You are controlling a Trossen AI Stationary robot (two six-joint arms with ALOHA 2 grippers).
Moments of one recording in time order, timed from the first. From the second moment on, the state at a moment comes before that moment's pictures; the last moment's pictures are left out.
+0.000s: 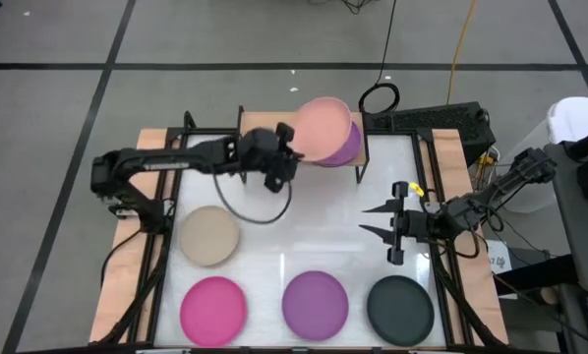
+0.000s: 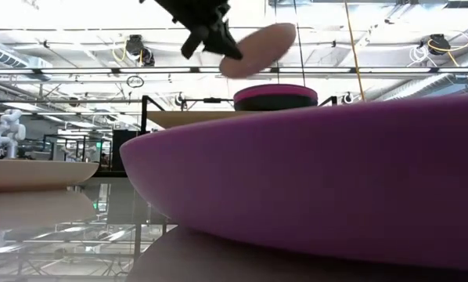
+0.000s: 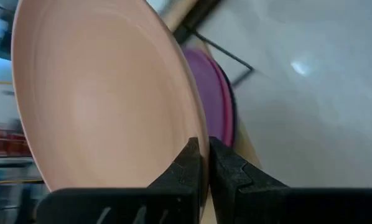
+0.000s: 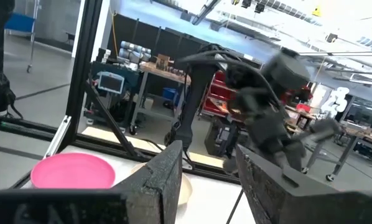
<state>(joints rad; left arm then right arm) 0.21 1.57 1.37 -0.34 -0.15 0.98 0.55 0.84 0.64 0.34 0.60 -0.34</state>
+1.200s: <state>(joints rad) 0.19 1.51 1.44 -0.30 -0.33 0.72 0.54 0.82 0.64 0.36 0.66 -0.42</state>
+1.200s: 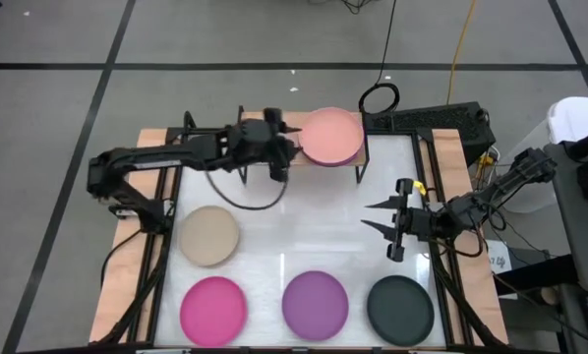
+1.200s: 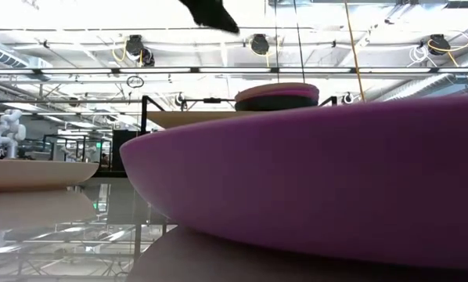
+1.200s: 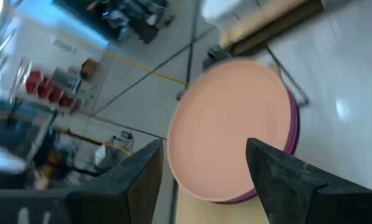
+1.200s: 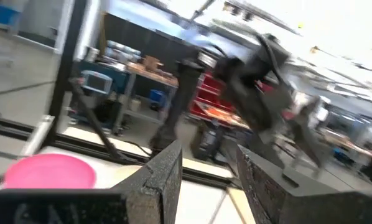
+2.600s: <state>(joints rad) -0.25 1.02 0.50 0.71 -0.35 0.21 0.49 1.13 0.59 -0.59 -0.28 0.73</state>
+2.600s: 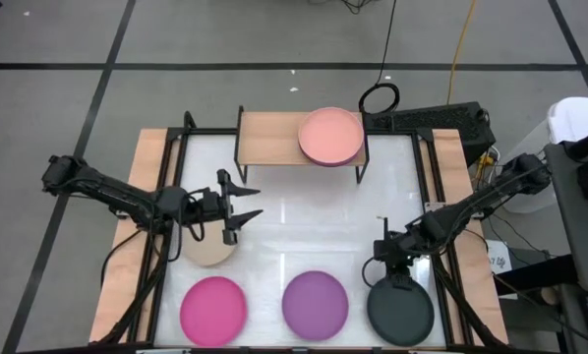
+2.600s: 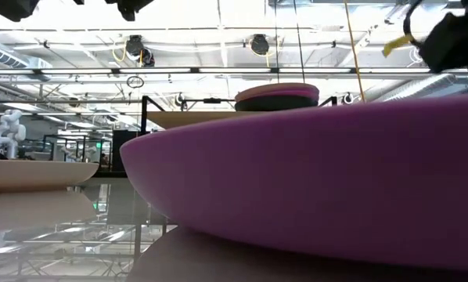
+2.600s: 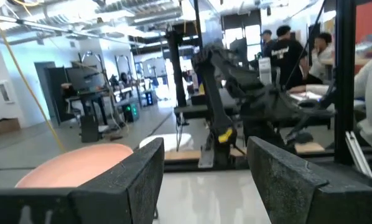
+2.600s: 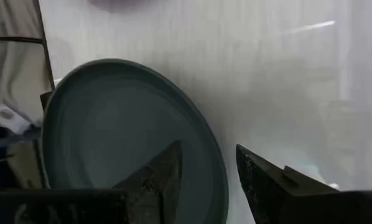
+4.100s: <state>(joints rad) -0.24 1.02 0.50 0.75 -0.37 0.17 0.46 0.97 0.72 -0.71 -0.07 0.57</state>
